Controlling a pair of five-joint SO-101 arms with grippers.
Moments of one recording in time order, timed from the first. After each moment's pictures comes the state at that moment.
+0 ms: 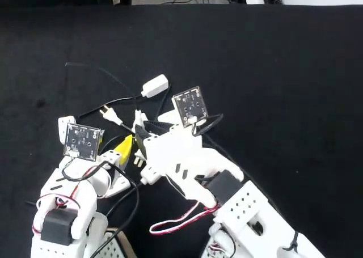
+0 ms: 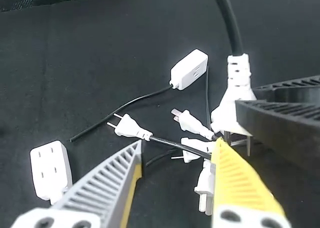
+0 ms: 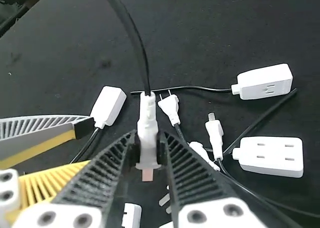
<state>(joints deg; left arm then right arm) 6.4 -104.1 77.2 65.3 -3.2 -41.1 -59.2 66.8 31.3 -19.9</state>
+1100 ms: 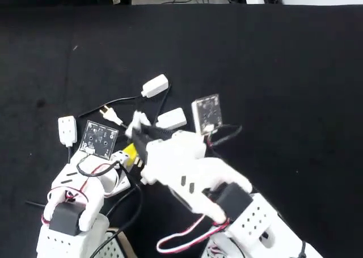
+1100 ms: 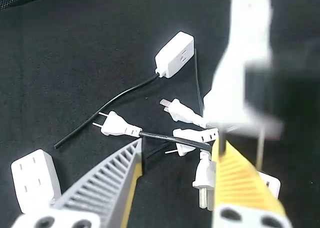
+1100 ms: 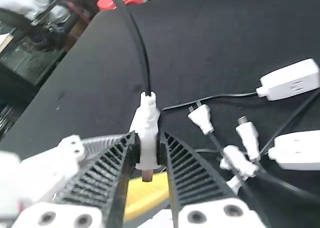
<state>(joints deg) 9.5 -104.2 84.4 58.4 -7.6 -45.6 -69.9 68.8 34.4 -31.1</state>
